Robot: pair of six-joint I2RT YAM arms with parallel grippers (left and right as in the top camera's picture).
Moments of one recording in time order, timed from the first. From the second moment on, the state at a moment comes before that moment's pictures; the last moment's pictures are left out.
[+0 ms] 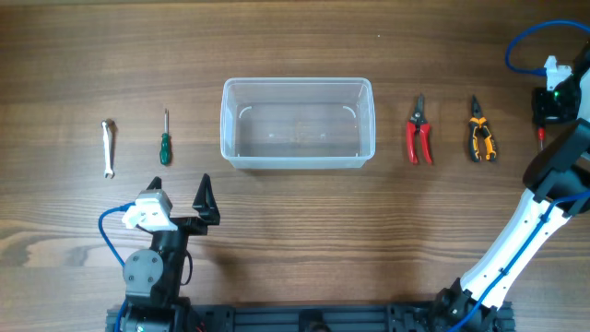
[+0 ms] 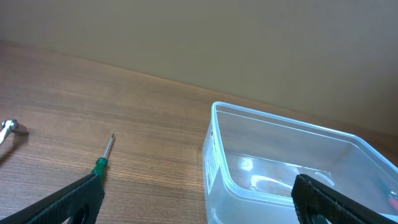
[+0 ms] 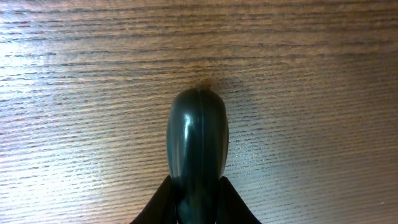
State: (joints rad) left arm -0.10 0.01 0.02 -0.10 -0.03 -0.30; right arm -0.56 2.56 2.27 -1.17 0.07 -0.49
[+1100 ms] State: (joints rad) left arm -0.10 0.01 0.02 -0.10 -0.03 -0.30; right arm 0.49 2.00 2.28 -1.35 -0.14 -0.58
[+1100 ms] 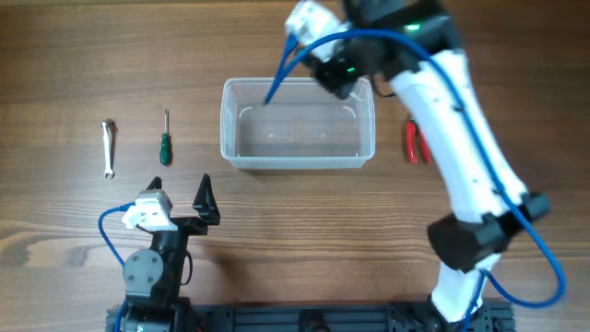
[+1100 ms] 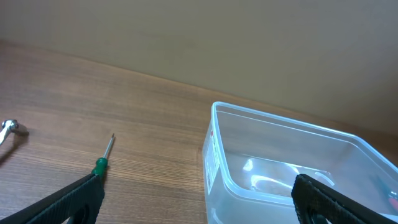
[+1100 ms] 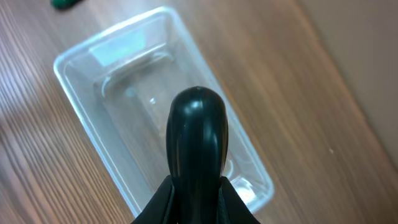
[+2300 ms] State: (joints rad) left arm -0.10 0.01 0.02 -0.10 -0.03 -0.30; right arm 0.51 2.29 2.03 -1.27 -0.21 -0.62
